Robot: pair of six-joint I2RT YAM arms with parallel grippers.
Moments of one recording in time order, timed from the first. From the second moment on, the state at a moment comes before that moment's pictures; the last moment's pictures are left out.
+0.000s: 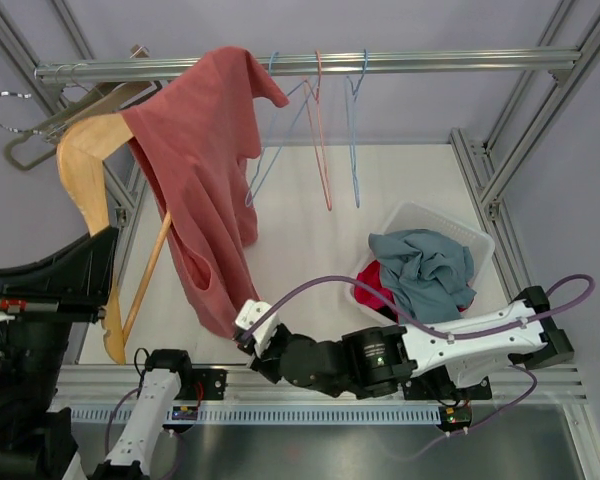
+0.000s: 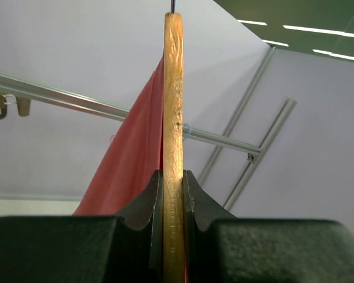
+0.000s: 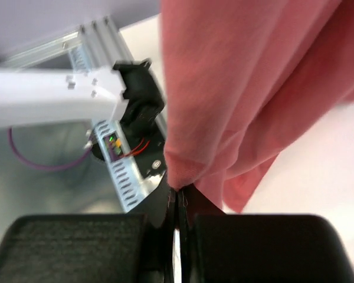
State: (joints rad) left arm -0.03 0.54 1.66 -0.62 0.25 -0.65; right arm 1.75 1.42 1.31 -0.29 0.56 0.26
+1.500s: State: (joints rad) left arm -0.12 0.33 1.57 -0.54 0.43 -0.71; right arm 1.19 1.17 1.27 0.33 -0.14 0.27
